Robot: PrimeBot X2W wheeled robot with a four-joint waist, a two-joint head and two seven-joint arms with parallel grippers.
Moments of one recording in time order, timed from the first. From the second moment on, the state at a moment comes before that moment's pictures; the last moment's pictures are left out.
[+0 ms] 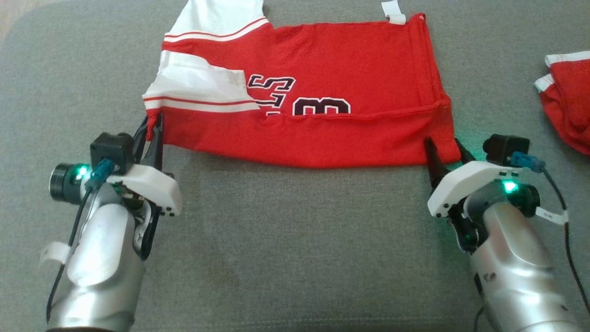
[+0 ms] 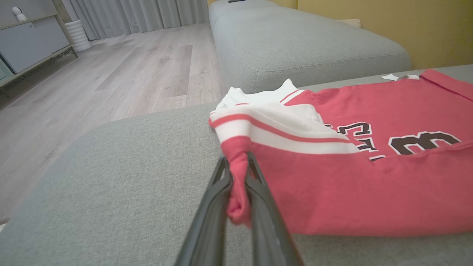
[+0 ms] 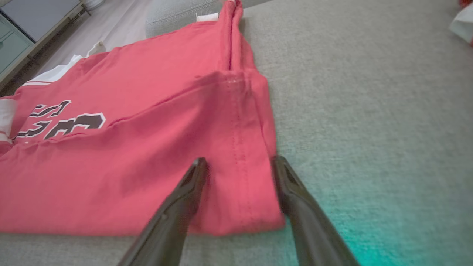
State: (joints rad) left arm -0.49 0.15 -0.21 0.63 -0.10 -0.04 -0.25; right arm -0.53 -0.06 0.07 0.83 0.29 0.13 0.01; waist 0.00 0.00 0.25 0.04
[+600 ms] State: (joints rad) left arm -0.40 0.15 -0.19 0.67 -0.11 -0.04 -0.25; right arm -0.51 -0.05 -0.04 0.90 0.11 0.13 -0.12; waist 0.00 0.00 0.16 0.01
